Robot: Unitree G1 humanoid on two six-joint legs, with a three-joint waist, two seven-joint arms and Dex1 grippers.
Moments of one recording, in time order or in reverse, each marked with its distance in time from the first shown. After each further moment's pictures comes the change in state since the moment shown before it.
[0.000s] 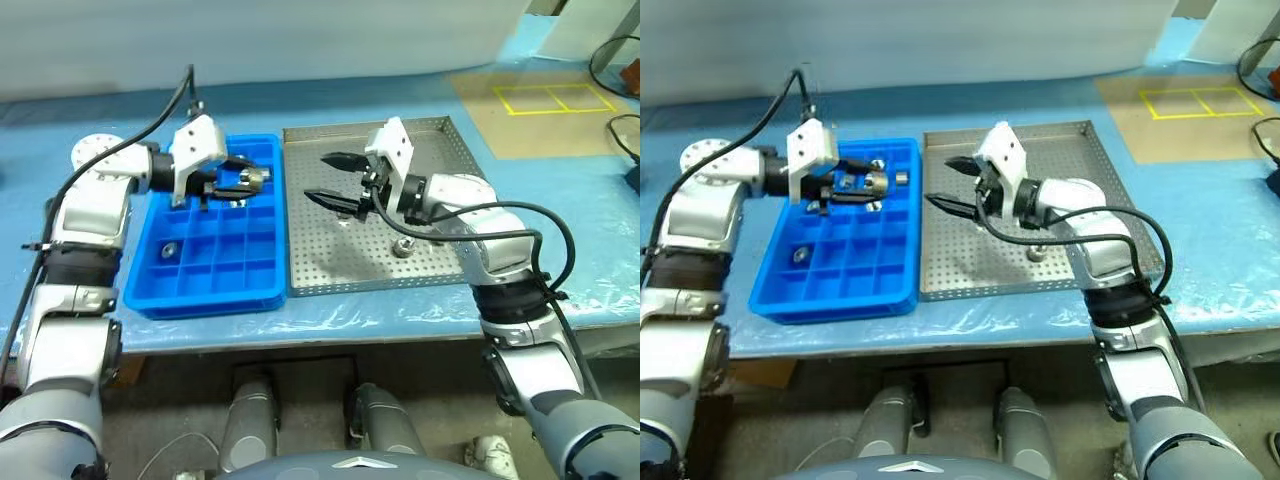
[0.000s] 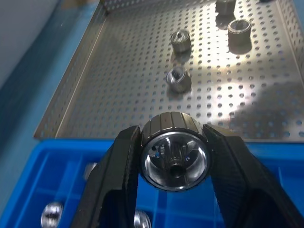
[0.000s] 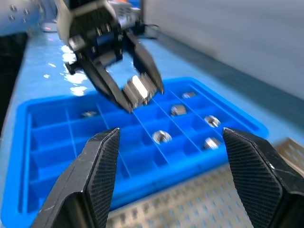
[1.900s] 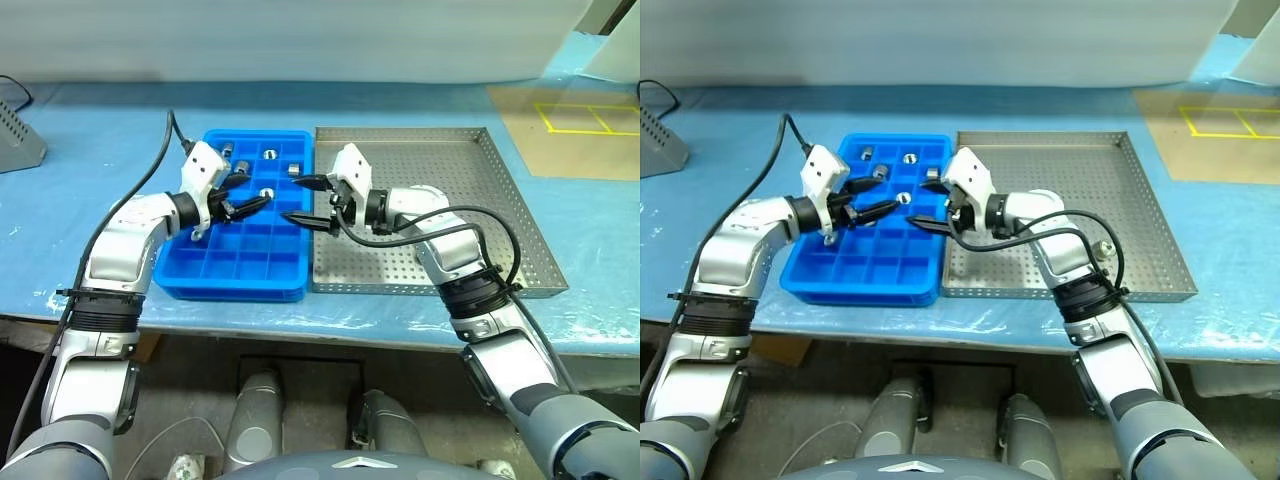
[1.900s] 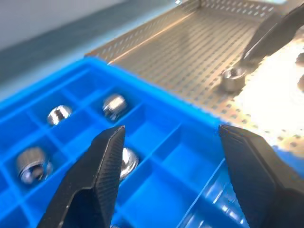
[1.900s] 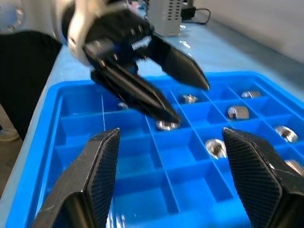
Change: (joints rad) left arm 0.095 -0.179 -0.011 -0.075 -0.174 0.225 0.399; right arm 0.035 0.030 0.071 0.138 -0.102 -0.110 0.016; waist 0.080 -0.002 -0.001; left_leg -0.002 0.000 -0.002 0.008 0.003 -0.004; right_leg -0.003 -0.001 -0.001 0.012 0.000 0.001
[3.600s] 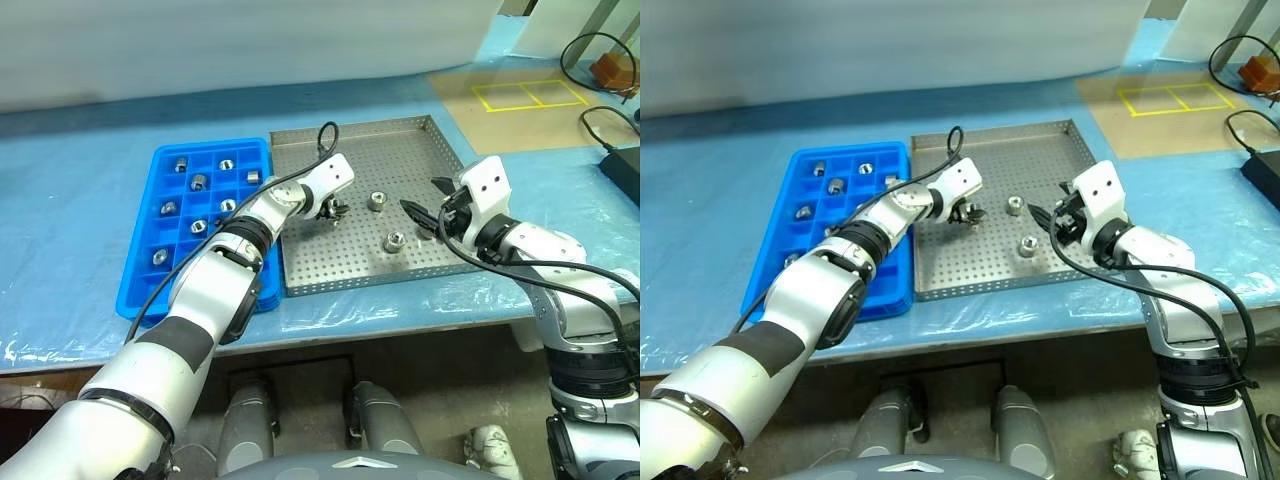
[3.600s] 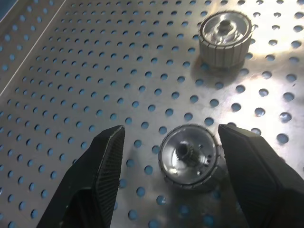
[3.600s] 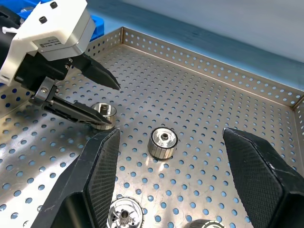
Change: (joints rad) left arm -0.631 -0.479 -0.232 1.250 0.509 -0.477 0.325; right arm 0.406 -0.250 -0.329 -0.468 0.054 0.287 -0.393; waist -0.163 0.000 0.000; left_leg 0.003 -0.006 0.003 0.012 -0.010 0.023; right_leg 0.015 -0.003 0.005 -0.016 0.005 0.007
